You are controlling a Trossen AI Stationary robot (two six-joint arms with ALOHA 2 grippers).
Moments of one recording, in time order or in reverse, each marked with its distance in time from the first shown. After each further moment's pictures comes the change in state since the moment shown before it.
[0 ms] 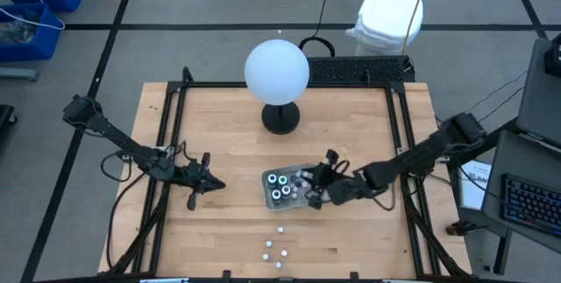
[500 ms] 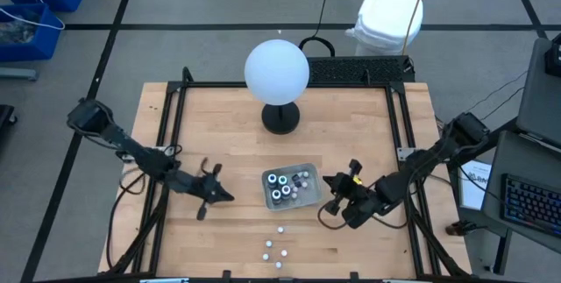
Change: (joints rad) left arm 0.002 0.439 0.096 0.166 0.099 0.020; right arm 0.199 -0.041 -0.066 -0.365 0.222 0.434
